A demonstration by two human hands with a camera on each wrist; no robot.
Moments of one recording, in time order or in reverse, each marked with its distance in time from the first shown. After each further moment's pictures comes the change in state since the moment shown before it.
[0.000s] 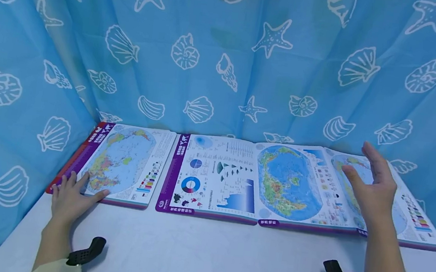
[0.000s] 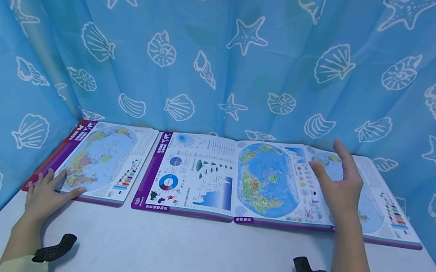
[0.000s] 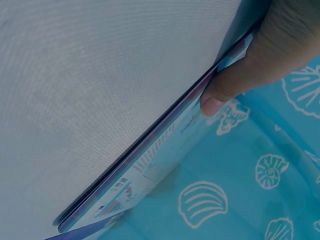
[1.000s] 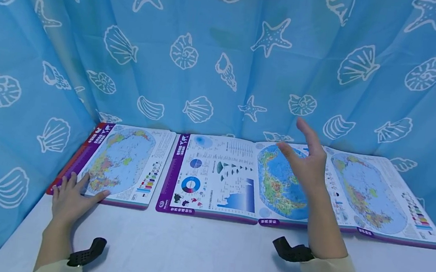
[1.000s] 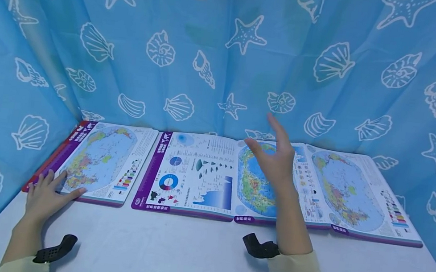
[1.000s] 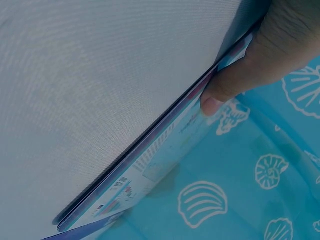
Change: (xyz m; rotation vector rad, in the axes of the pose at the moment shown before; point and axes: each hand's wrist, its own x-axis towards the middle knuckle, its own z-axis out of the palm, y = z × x) left_hand 0.000 0.002 0.000 -0.004 -0.012 -0.009; right_hand 0.004 -0.062 0.097 0.174 -0.174 -0.169
